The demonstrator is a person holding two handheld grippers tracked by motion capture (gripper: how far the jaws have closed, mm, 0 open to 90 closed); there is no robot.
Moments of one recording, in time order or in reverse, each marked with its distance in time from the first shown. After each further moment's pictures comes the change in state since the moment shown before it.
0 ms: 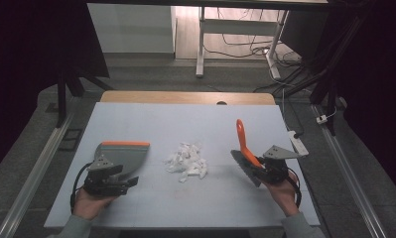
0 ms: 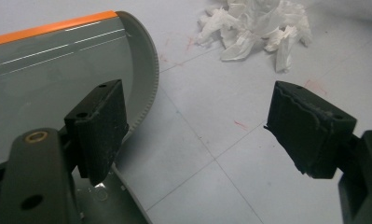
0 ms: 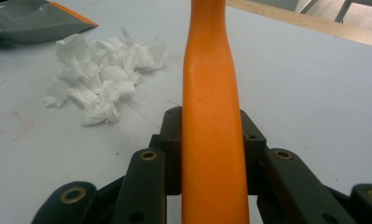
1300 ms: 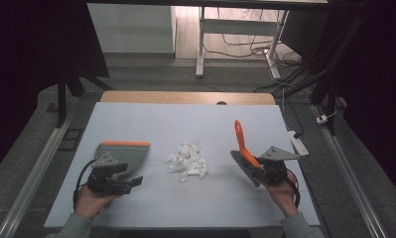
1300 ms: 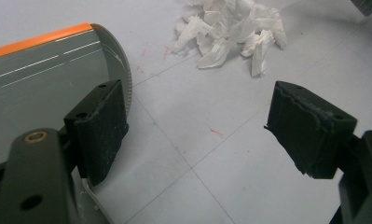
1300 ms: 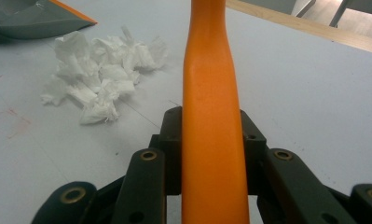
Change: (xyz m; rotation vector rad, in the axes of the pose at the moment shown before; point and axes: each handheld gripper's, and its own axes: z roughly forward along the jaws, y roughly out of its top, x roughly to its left) left arm -0.012 0.017 -0.002 0.031 -0.040 0.032; right arm 0.005 0.000 0.001 0.002 -0.016 -0.029
